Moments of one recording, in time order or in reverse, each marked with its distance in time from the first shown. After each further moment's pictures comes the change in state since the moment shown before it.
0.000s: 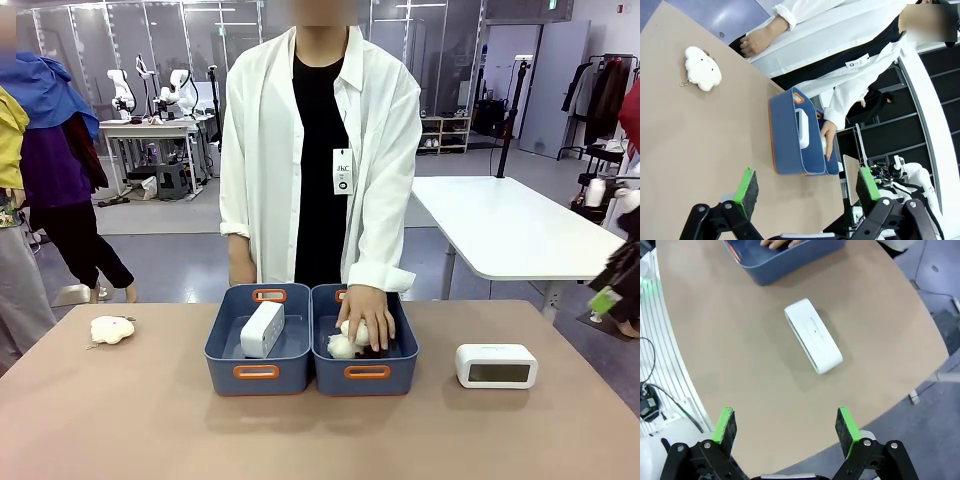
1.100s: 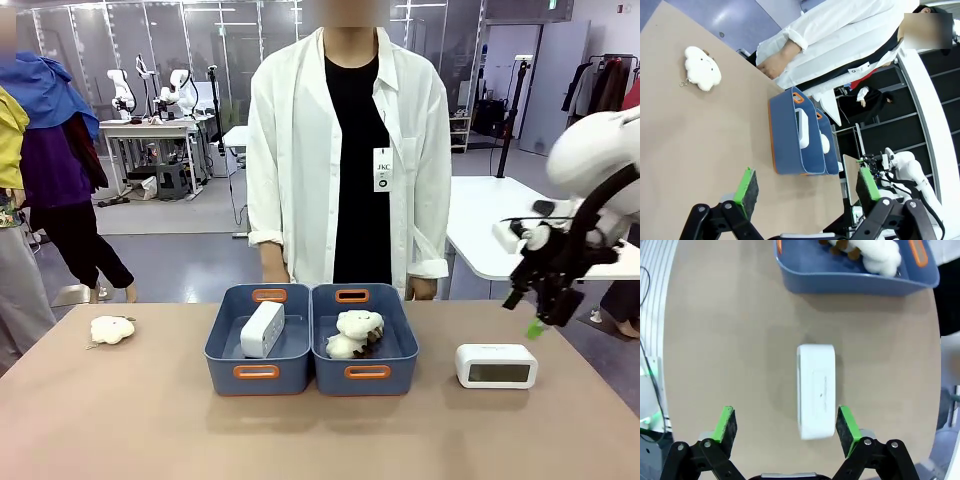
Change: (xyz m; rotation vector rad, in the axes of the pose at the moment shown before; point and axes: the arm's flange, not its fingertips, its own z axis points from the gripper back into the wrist) left arm 0.000 0.000 0.000 -0.001 0.001 0.000; right arm 0.069 -0.012 -0.101 0.103 0.112 0.477
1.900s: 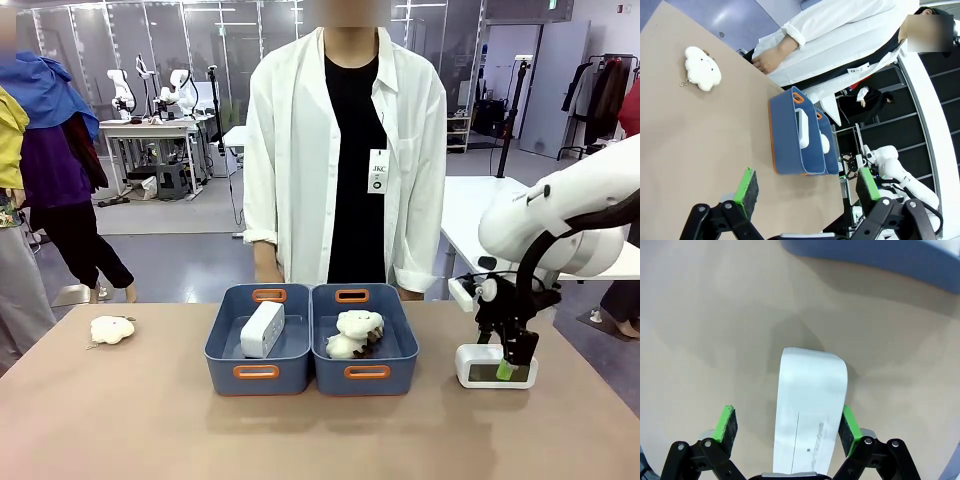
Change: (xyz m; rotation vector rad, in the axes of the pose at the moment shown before) left arm 0.000 0.000 0.000 0.000 0.000 0.000; right arm 0.000 -0.037 -0.111 0.074 0.187 0.096
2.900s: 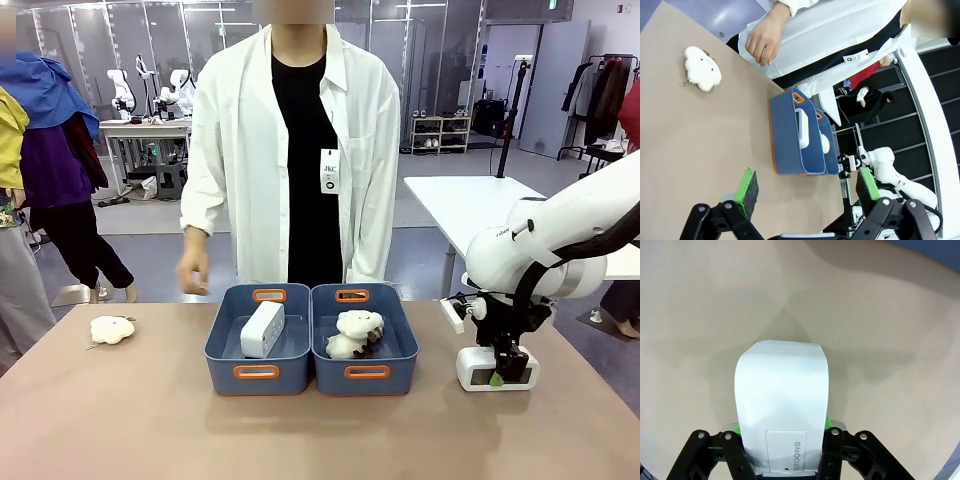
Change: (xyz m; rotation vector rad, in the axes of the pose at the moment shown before) left arm 0.000 0.000 0.000 0.000 0.000 0.000; right arm 0.003 -0.002 -0.023 -0.040 0.106 -0.025
